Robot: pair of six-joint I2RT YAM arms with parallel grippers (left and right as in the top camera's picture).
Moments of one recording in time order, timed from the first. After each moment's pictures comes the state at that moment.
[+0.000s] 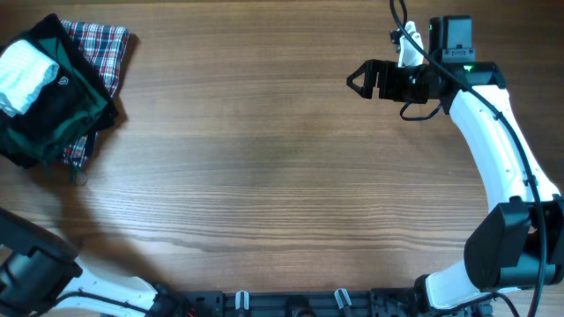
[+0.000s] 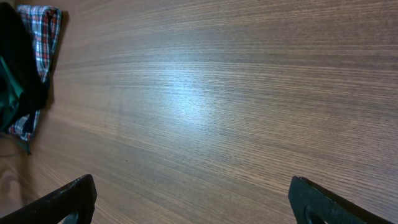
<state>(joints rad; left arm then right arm) 0.93 1.88 1.38 -0.14 0.69 -0.58 0.04 1.72 1.42 -0.73 -0.51 0.12</state>
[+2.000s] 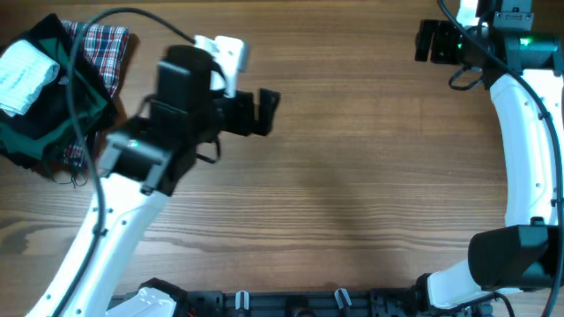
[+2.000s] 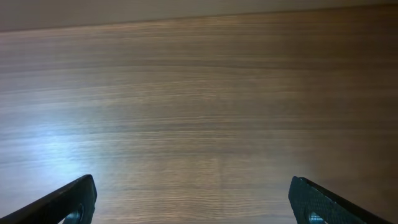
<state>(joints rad) -0.44 1.31 1.39 -0.76 0.12 -0.23 -0.04 1.72 1.77 -0.93 0.03 0.01</state>
